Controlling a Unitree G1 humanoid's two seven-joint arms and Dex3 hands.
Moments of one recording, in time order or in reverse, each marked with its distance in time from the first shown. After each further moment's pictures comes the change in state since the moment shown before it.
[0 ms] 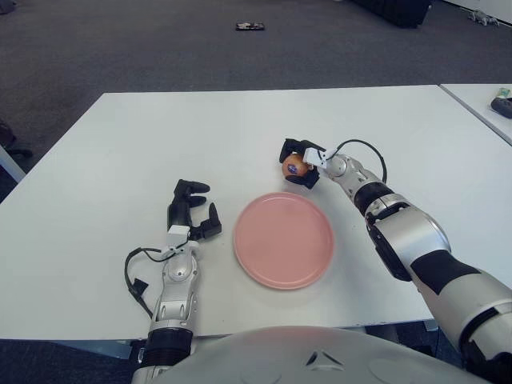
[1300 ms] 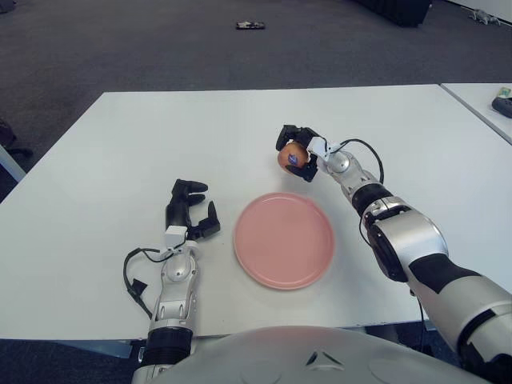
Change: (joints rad) left arm -0.005 -0.003 0.014 0.017 -0.017 -0.027 -0.008; right arm 0.022 0.021 -0.172 -0.065 0.144 -0.108 -0.021
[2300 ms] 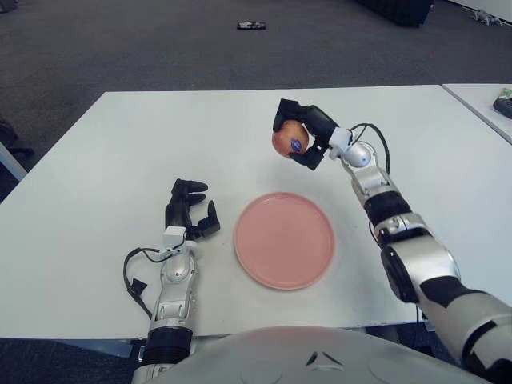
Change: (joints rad) left arm -0.006 -0.001 0.003 0.014 -0.022 -0.021 -0.017; right arm 0.271 -0.076 -0.007 -0.652 0.221 -0.094 0.338
